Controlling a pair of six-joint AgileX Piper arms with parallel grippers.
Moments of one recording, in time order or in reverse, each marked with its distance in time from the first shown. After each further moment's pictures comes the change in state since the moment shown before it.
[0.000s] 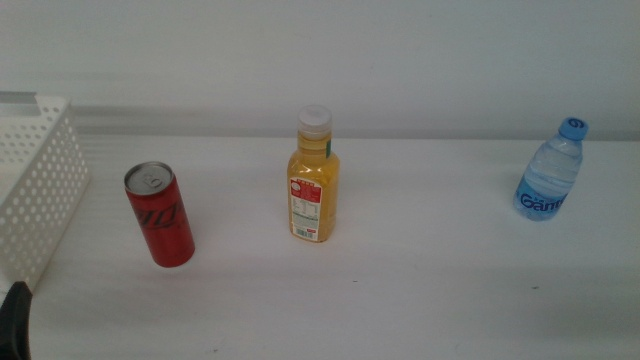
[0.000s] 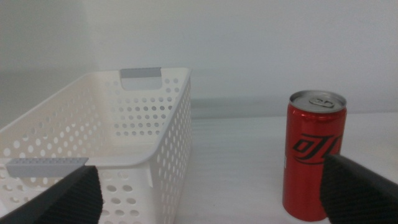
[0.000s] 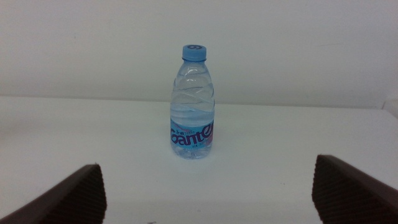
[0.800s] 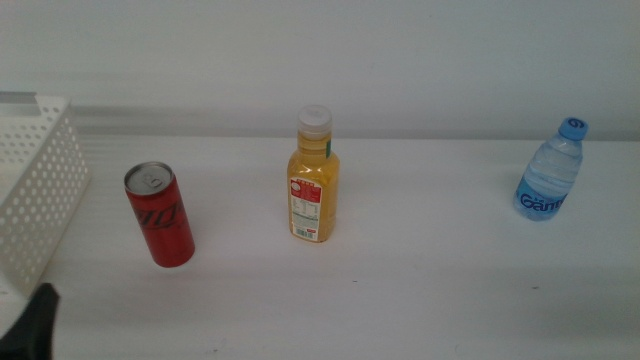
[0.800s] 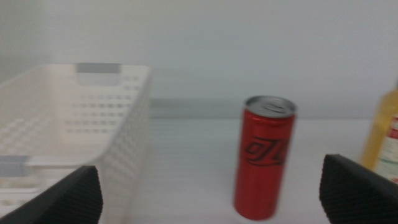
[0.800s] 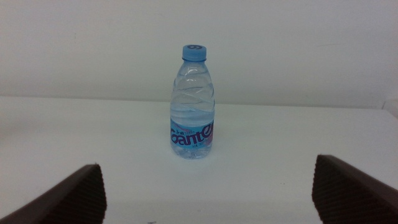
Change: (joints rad) left arm -0.085 0.011 0.000 -0.089 -0.008 0.000; right arm 0.000 0.000 0.000 0.000 0.000 0.000
